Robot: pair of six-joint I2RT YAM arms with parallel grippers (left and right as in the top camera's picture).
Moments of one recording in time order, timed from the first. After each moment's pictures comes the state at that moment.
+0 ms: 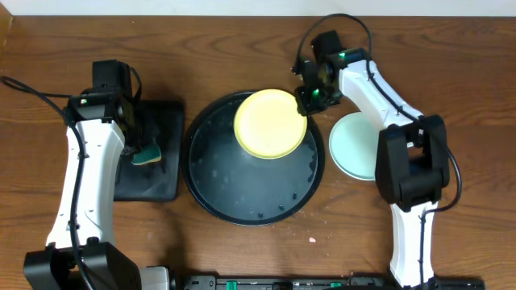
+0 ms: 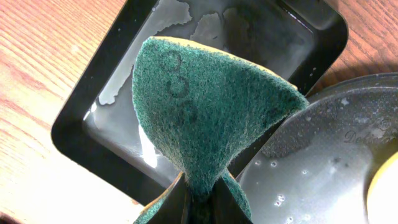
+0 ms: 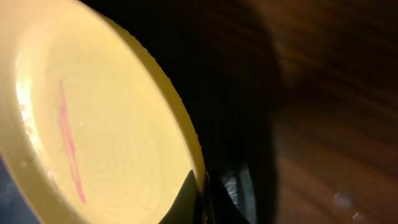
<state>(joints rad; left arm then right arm) 0.12 1.52 1.31 -1.11 -0.11 -0.48 0.33 2.25 1.83 -0.96 -0.35 -0.03</state>
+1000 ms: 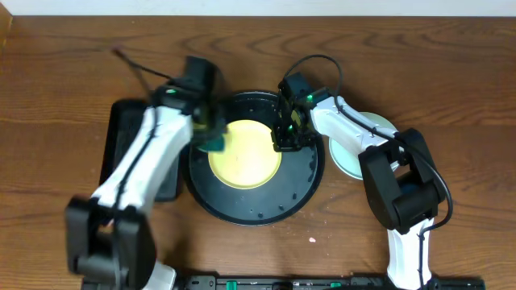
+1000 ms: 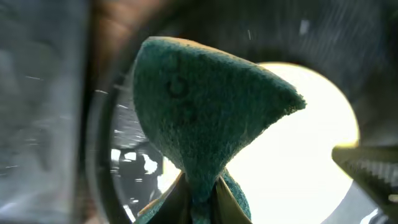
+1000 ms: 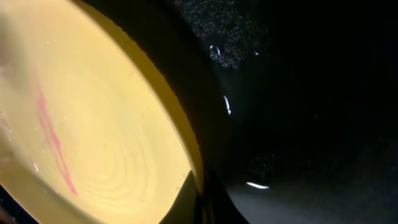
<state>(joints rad) -0.26 1.68 1.31 -0.93 0.00 -0.44 0.51 2.14 1.48 -0.76 -0.37 0.37</state>
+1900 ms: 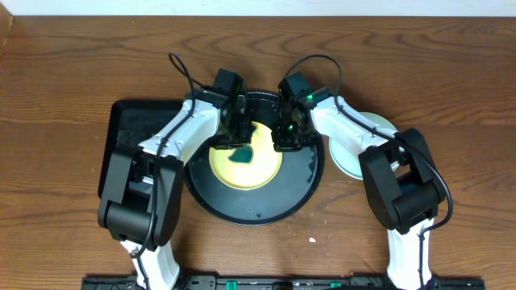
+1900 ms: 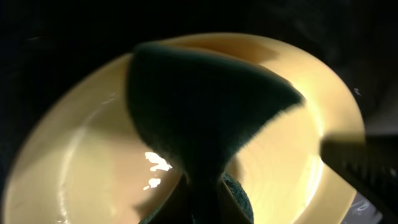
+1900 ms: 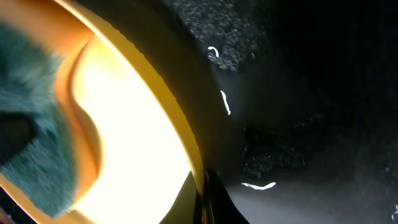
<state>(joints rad) -0.32 1.93 1.29 -0.77 0.21 -0.34 0.51 2.14 1.48 -0.76 -0.37 0.37</state>
